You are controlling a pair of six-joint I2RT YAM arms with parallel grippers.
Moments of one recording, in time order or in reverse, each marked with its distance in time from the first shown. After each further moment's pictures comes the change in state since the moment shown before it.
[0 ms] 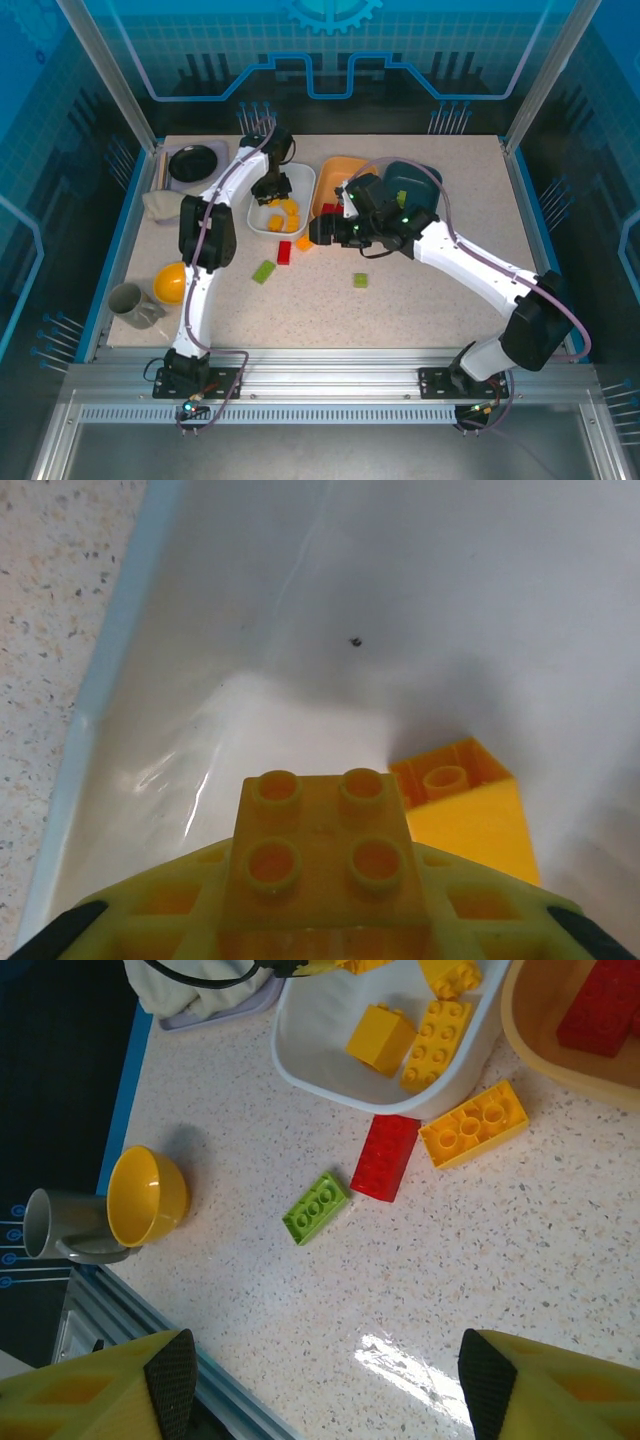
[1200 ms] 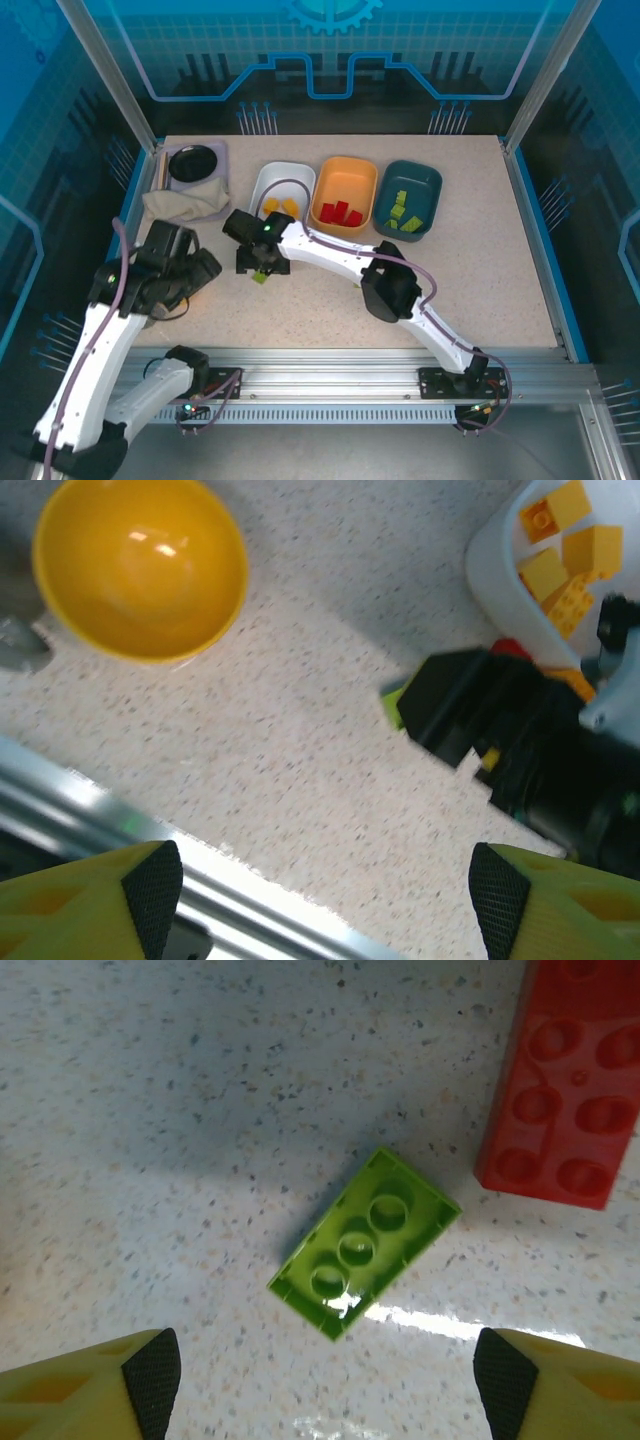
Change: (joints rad) left arm 0.006 -1.576 -1.064 -0.188 -0.029 -0.341; right arm 0.325 0.949 0.982 -0.491 0.310 0.318
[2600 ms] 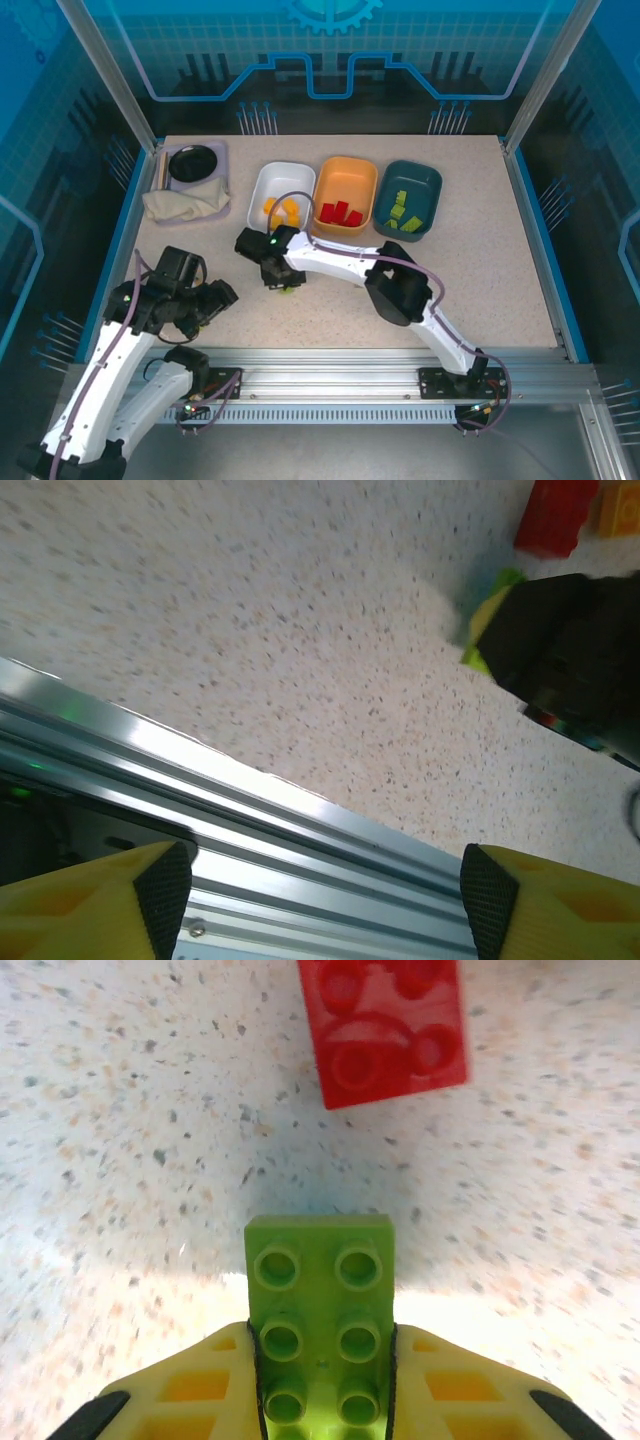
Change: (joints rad) left arm 0.000 -0.103 -0.285 0.076 0.308 -0.002; right arm 0.017 -0.159 -0.309 -0.001 0.082 -0.079
